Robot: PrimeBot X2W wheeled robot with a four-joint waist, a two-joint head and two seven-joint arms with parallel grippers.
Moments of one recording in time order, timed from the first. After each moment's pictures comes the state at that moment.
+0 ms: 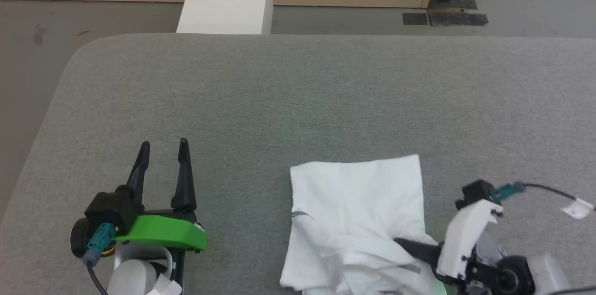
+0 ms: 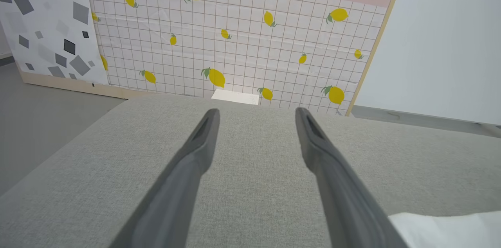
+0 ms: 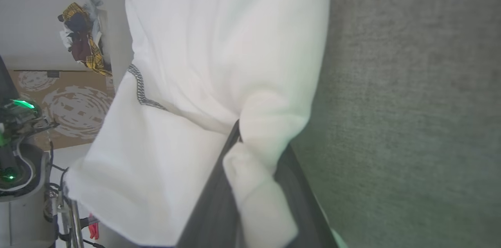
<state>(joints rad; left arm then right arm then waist) -0.10 0.05 0.01 0.09 -0.20 -0.08 -0.26 -0.11 -0.05 -0.02 0.23 0.79 0.13 0.92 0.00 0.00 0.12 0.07</state>
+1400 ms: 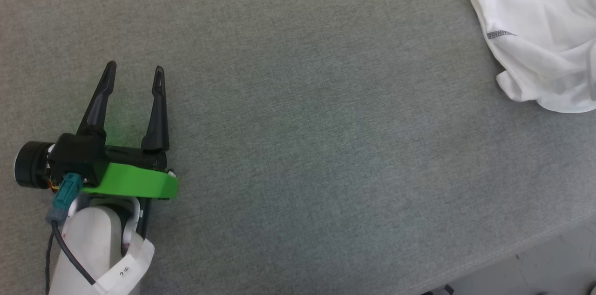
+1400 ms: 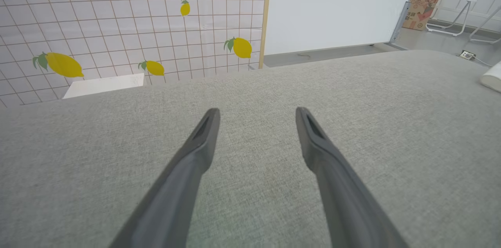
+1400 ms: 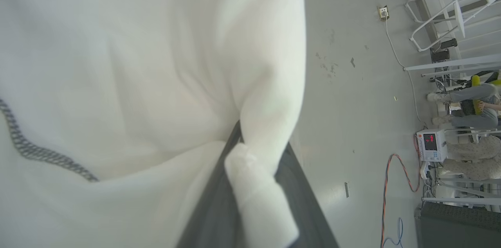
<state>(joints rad) -0.26 0.18 0.00 -0.06 -0.10 -0.11 -0.21 -0.82 -0.38 -0.15 0.64 -0.25 0.13 0.42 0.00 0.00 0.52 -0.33</state>
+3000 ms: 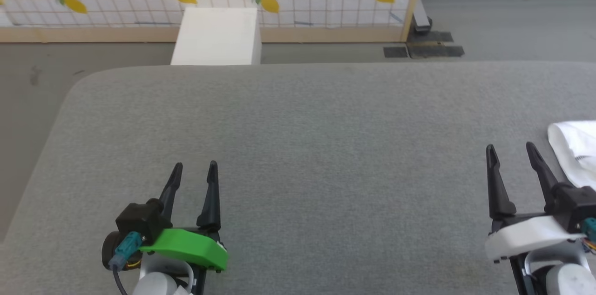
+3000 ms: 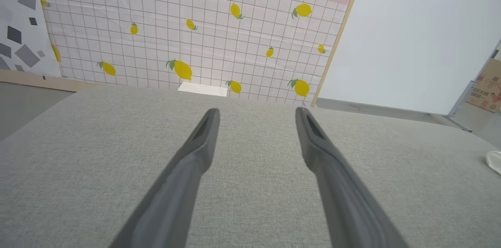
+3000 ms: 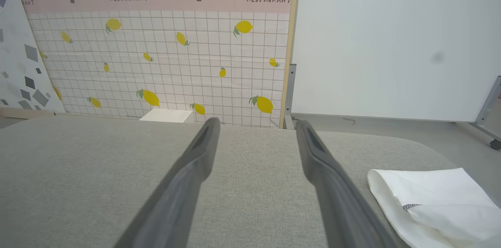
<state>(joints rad) -0.08 0.05 -0.07 0.18 -0.26 -0.09 -0.26 -0.04 -0.07 -0.13 0.04 0.04 0.13 -0.15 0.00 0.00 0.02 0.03</state>
